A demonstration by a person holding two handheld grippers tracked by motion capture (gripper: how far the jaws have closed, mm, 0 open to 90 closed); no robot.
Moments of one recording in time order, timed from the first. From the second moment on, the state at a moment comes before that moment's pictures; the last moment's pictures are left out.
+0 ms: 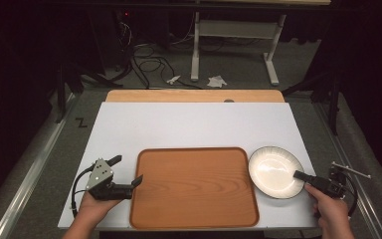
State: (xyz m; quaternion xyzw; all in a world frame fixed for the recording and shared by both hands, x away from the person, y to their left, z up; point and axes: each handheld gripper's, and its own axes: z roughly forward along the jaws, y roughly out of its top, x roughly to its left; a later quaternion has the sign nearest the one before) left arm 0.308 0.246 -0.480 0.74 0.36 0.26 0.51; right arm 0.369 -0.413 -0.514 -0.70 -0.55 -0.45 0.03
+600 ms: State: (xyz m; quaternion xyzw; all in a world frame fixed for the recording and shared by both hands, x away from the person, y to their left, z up) left arm 0.307 0.248 -0.478 0.73 0.36 0.26 0.52; right arm 0.369 -0.416 -0.508 -0.70 -0.55 -0.46 0.02
